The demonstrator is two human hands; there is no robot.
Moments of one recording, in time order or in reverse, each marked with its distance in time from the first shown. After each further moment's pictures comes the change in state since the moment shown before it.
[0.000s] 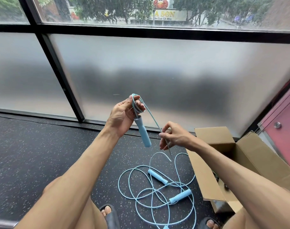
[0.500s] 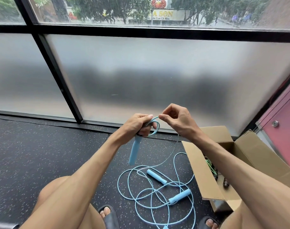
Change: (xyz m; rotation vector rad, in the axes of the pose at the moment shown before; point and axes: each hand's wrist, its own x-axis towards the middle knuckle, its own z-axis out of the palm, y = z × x) left_hand -0.005 -0.034 0.009 0.679 -0.274 -0.252; right_hand -0.005 -0.032 -0.019 -0.094 0.371 -0.476
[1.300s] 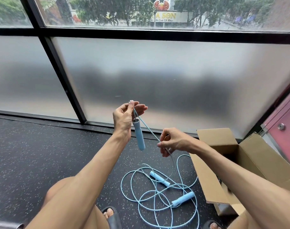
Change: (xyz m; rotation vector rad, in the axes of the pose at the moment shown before) left_hand 0.004 0.002 -0.021 -0.476 0.645 0.317; right_hand -0.019 0.014 0.022 0.070 -0.514 0.479
